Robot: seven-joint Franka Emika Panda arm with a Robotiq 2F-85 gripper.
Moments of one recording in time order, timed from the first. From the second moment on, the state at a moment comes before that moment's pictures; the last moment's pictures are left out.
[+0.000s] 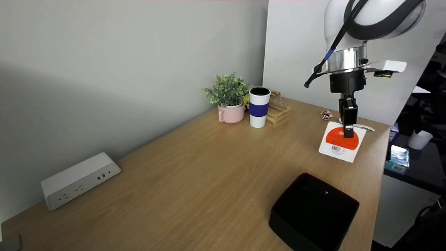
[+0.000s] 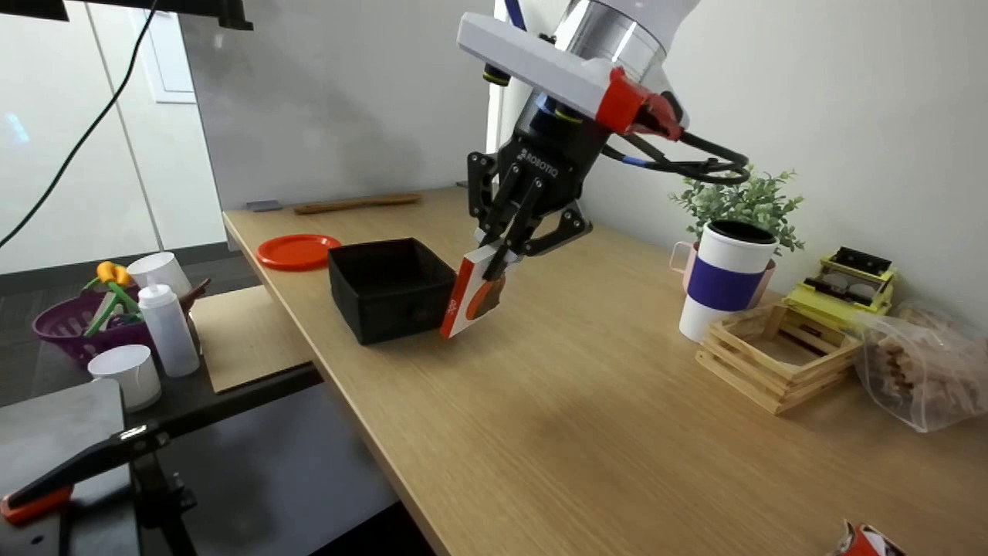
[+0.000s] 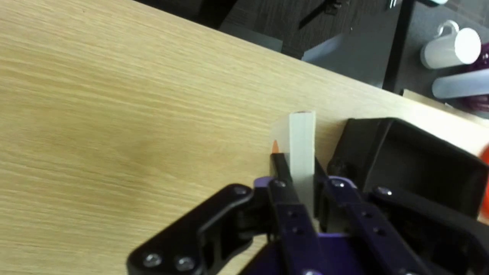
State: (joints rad) arm -0.08 0.24 -0.04 -2.05 0.18 1.93 -0.50
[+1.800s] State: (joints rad) arm -0.13 0.29 -0.05 -1.99 0.15 2.00 -0.14
